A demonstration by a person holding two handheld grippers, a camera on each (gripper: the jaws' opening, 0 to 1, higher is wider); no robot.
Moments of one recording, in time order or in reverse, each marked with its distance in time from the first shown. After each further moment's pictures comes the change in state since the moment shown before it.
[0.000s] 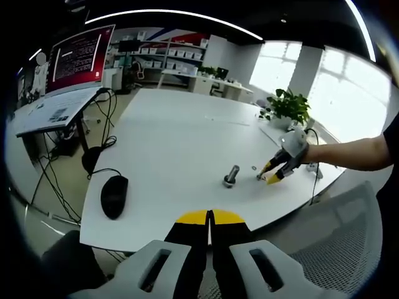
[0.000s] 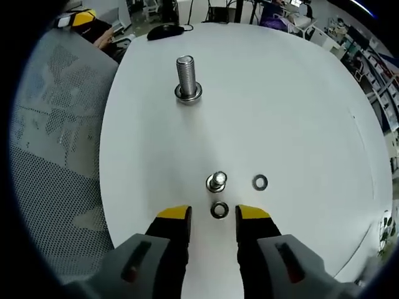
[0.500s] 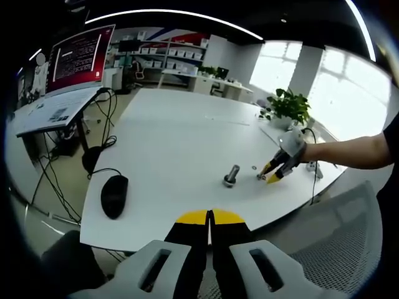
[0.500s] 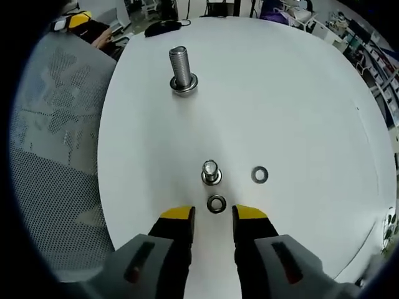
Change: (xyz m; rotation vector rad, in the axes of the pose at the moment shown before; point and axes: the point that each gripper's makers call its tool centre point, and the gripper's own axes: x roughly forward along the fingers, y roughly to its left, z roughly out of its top) left arm 0.000 0.000 -0.001 -0.001 0.001 0.002; right arm 0.006 -0.003 -0.007 0.008 0.042 0.041
